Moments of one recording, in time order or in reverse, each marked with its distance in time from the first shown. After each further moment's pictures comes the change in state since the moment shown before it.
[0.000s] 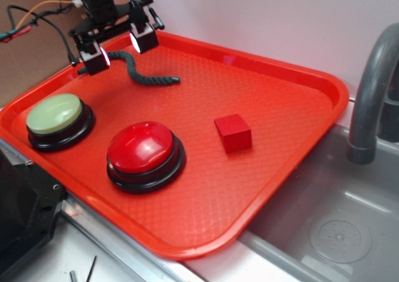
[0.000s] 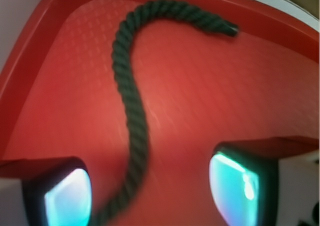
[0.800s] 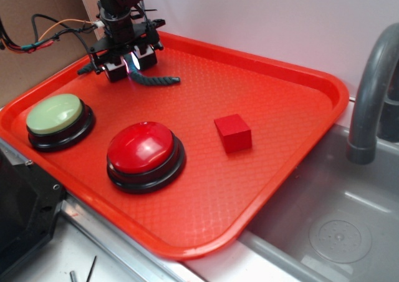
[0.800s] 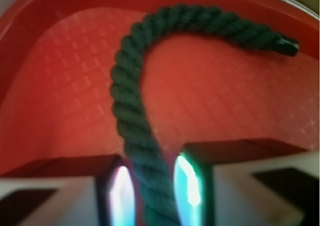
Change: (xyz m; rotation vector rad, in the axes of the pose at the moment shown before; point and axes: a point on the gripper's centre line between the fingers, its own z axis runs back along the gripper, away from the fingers) arm 0.011 -0.012 -0.030 0.003 -0.093 0.018
